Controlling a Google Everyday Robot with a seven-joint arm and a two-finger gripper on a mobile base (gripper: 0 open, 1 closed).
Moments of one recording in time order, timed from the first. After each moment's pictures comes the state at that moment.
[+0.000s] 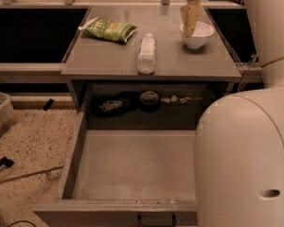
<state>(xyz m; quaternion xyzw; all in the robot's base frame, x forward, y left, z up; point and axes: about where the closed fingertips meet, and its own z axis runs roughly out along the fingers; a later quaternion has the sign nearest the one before) 0.718 -0.080 1.000 -0.88 0.37 -0.10 0.28</state>
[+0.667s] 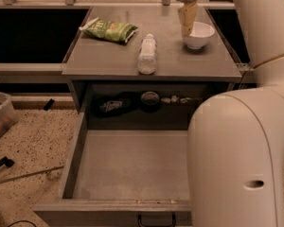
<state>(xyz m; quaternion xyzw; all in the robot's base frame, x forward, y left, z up) 0.750 -0.082 0.991 -0.88 0.36 -0.14 0.28</state>
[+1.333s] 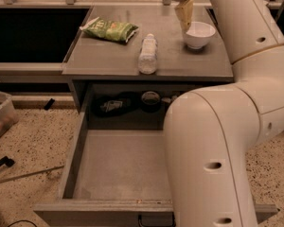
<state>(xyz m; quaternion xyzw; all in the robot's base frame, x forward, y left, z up) 0.791 -0.084 0.982 -0.90 0.32 -0.21 0.22</state>
